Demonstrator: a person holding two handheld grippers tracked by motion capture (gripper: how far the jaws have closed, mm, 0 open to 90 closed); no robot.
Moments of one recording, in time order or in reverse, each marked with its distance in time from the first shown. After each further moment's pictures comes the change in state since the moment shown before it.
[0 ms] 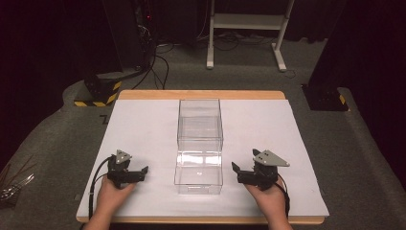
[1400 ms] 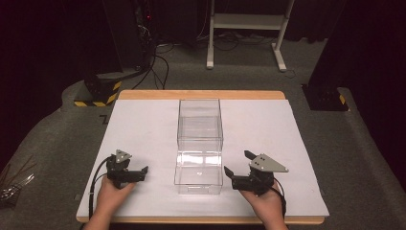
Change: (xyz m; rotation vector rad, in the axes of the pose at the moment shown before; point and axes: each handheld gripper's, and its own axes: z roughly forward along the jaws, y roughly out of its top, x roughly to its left) left arm 0.001 0.000 0.001 0.013 0.010 -0.020; right arm 0.026 0.011 -0.014 -0.083 0.103 -0.031
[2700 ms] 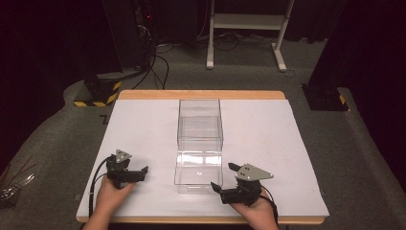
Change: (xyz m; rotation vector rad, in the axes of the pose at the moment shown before) left arm 0.000 0.000 0.000 0.000 0.000 0.000; right arm 0.030 -0.016 0.014 0.075 0.184 -0.018
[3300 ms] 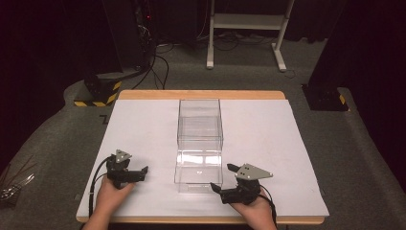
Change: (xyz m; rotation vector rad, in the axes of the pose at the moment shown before) left arm 0.000 0.000 0.000 0.000 0.000 0.000; right arm -0.006 -0.007 0.006 -0.012 0.023 0.023
